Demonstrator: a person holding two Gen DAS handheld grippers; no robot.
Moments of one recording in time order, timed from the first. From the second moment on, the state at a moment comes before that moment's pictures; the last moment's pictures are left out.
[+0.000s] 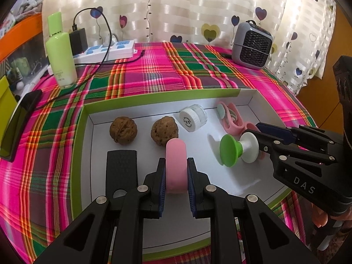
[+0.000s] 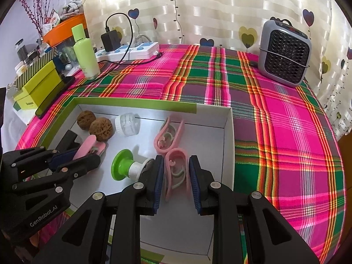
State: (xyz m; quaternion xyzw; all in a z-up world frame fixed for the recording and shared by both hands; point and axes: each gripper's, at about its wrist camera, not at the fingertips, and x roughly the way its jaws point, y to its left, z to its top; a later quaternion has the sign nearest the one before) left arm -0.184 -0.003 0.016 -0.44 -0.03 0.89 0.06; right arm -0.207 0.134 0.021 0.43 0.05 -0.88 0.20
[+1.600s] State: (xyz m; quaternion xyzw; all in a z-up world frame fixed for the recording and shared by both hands) left arm -0.117 -0.004 0.047 -0.40 -0.04 0.91 0.06; right arm -0.128 0.146 0.053 0.38 0.04 -0.91 0.18
